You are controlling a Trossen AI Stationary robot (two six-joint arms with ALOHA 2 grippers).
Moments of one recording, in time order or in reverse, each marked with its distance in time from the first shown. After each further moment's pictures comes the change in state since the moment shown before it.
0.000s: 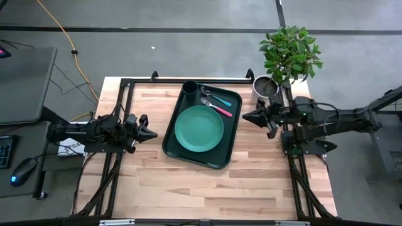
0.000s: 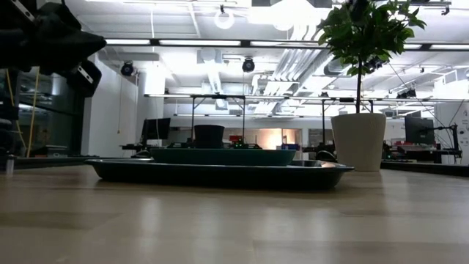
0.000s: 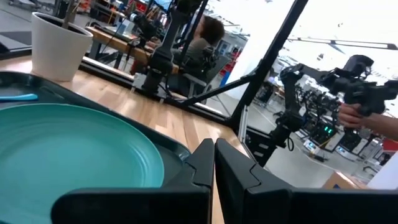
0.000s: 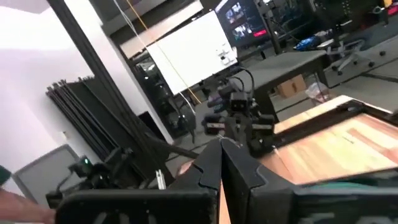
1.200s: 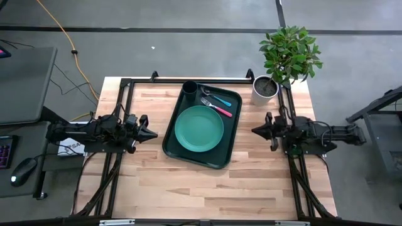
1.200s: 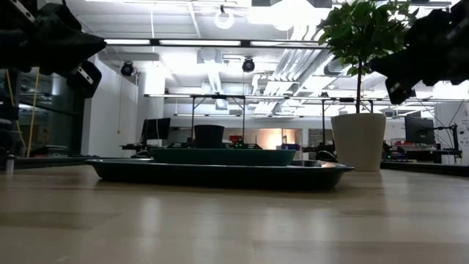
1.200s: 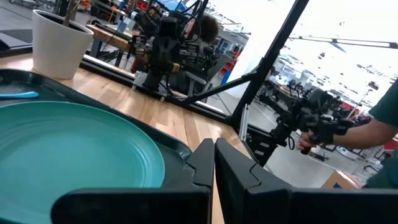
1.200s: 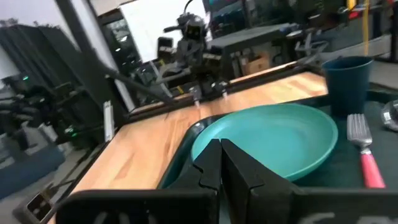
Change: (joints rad) left arm -0.001 0.009 0.000 0.000 -0.002 -0.001; right arm -0.007 -0.702 -0.638 -0.181 0.060 -0.193
